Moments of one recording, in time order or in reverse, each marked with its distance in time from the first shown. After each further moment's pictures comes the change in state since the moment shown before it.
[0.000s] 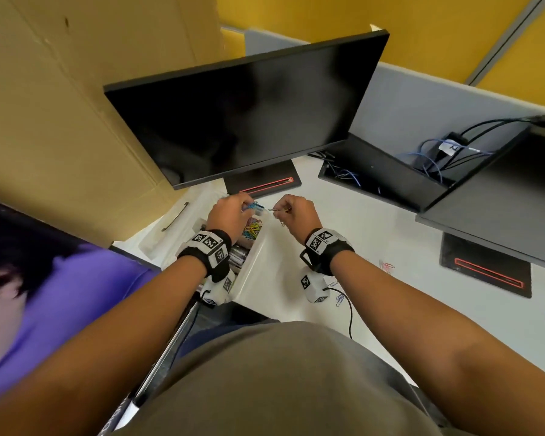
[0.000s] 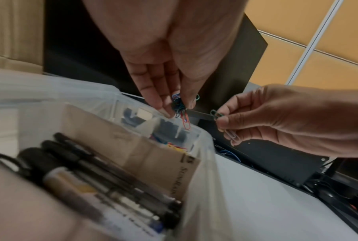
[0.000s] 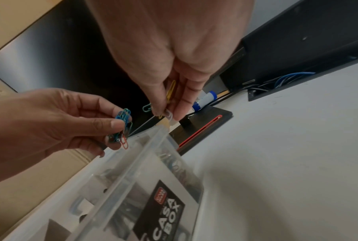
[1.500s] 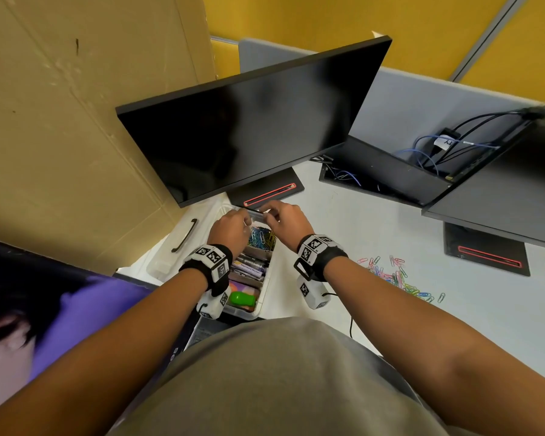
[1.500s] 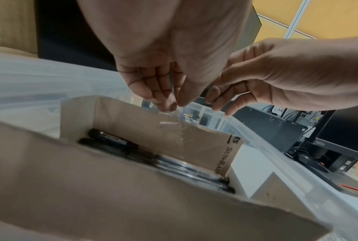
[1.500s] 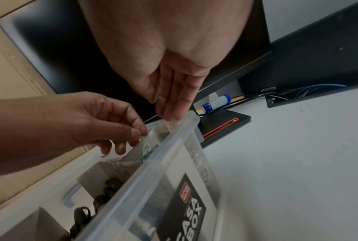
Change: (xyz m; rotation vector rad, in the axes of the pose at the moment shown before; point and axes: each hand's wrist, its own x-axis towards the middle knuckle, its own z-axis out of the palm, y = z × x) left_hand 0.013 -0.042 -0.012 0.093 -0.110 0.167; right_hand 0.011 -0.039 0.048 -0.160 0.090 -0.095
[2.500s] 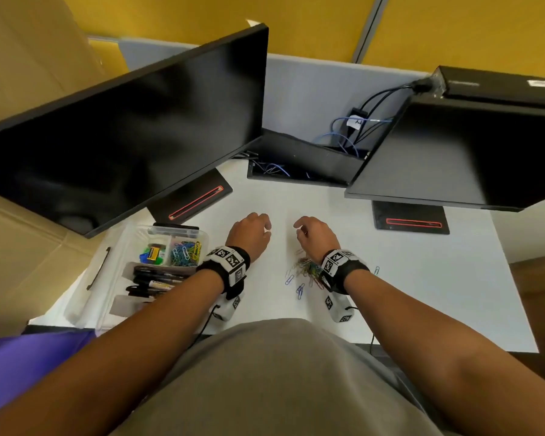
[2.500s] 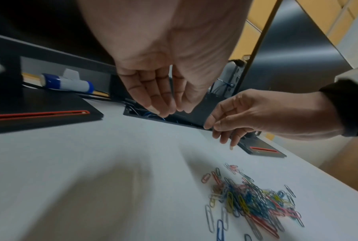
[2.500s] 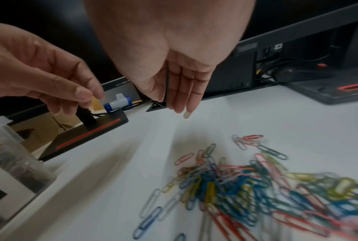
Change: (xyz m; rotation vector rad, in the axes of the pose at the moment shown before) left_hand 0.028 0.168 0.096 0.042 -0.273 0.260; right_hand -0.093 0.179 -0.109 -0.154 0.064 0.415
